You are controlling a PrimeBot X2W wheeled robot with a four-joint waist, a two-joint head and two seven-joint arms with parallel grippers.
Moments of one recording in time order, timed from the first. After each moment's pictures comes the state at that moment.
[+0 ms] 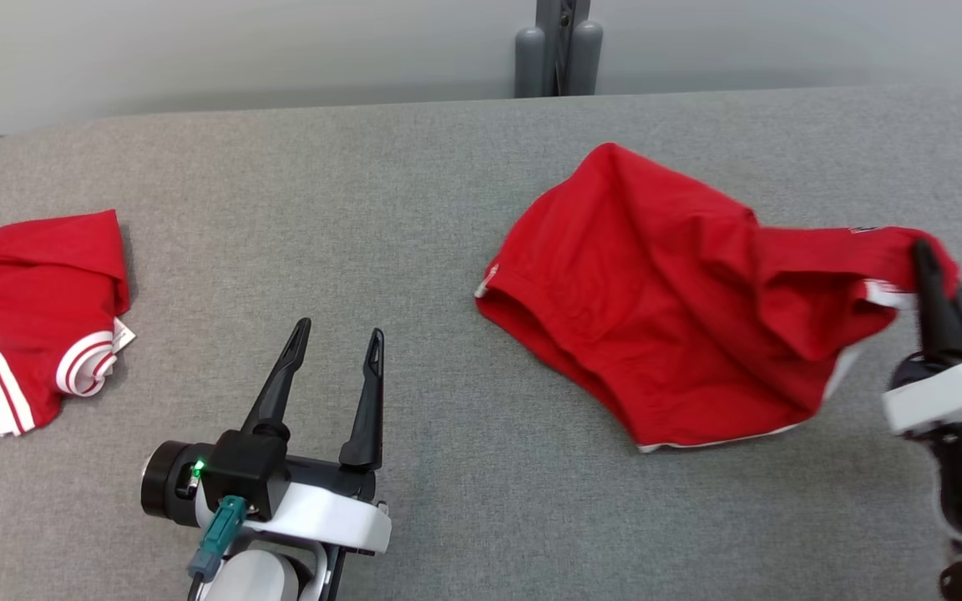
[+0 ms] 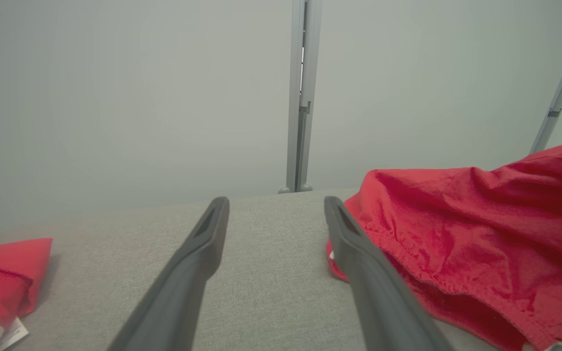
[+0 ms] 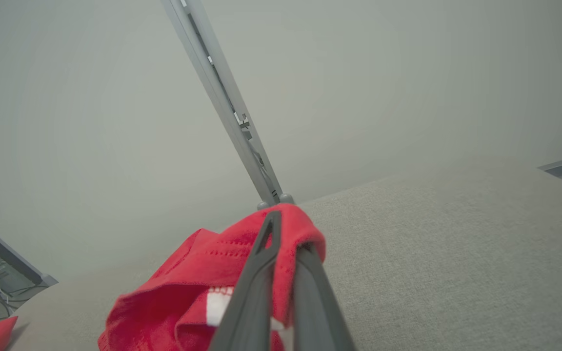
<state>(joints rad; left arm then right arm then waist) -0.13 0.05 -0.27 0.10 -0.17 0.07 -0.26 -0.26 -0.09 -0.09 0.08 0.47 0.13 0.03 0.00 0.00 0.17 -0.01</state>
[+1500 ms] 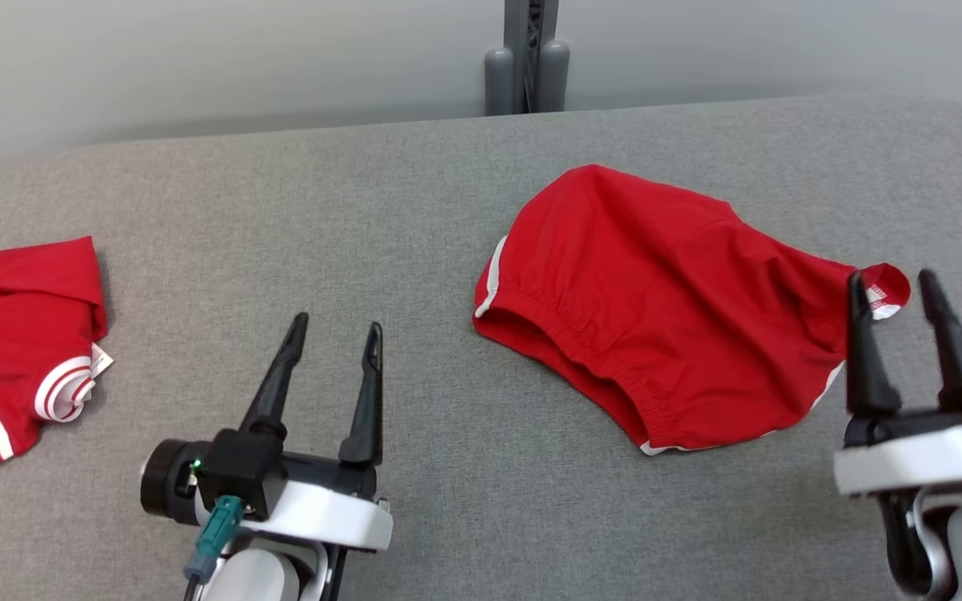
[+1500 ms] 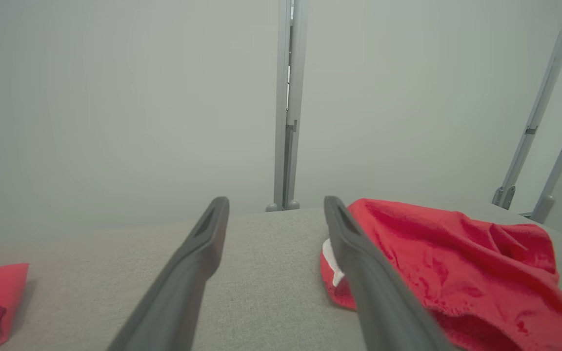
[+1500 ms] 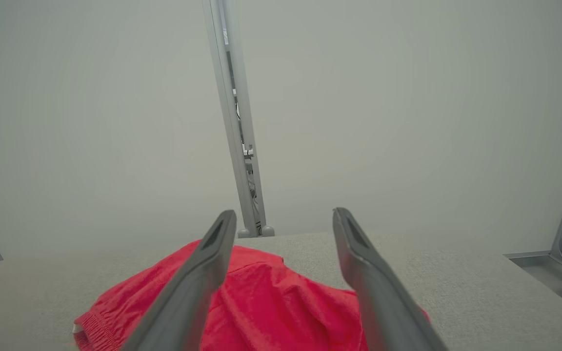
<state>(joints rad) -0.14 0.05 -0.27 0.09 -0.19 0.08 -0.26 -0.20 -0.13 -0.01 0.15 0.28 0.13 -0.26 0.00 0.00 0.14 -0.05</state>
